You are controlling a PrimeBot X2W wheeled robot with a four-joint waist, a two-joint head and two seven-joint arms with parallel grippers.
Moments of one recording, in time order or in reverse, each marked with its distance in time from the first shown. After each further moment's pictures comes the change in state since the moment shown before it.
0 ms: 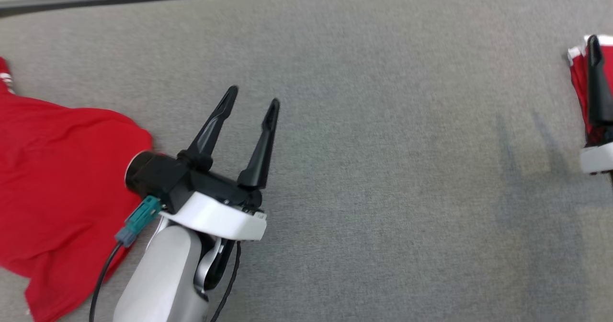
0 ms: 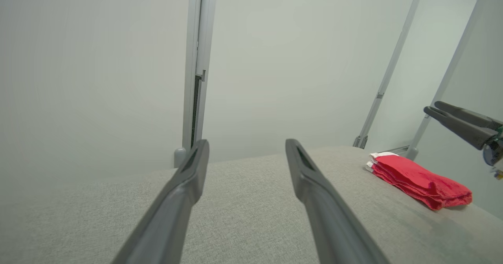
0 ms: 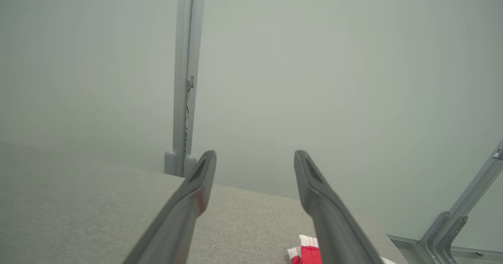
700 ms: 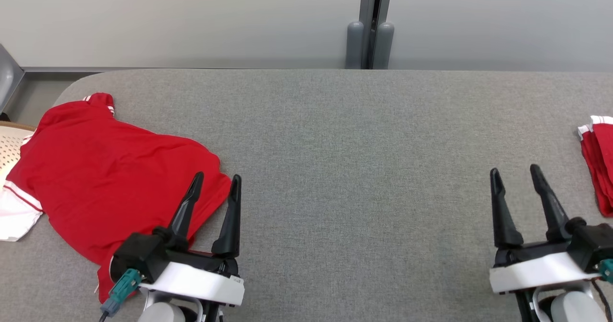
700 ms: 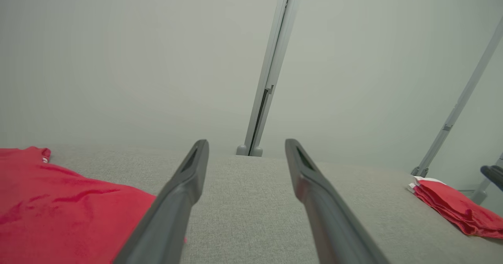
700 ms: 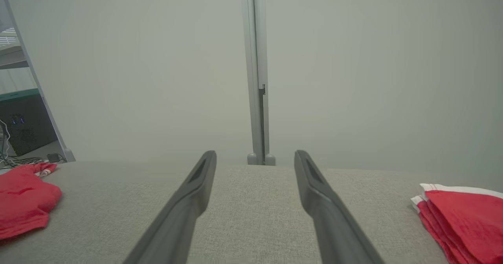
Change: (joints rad) left arm 0.290 -0.003 0.095 -0.036 -0.055 0.062 0.000; right arm 0.414 0.337 -0.064 -0.175 -0.075 -0.001 0.000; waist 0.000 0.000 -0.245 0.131
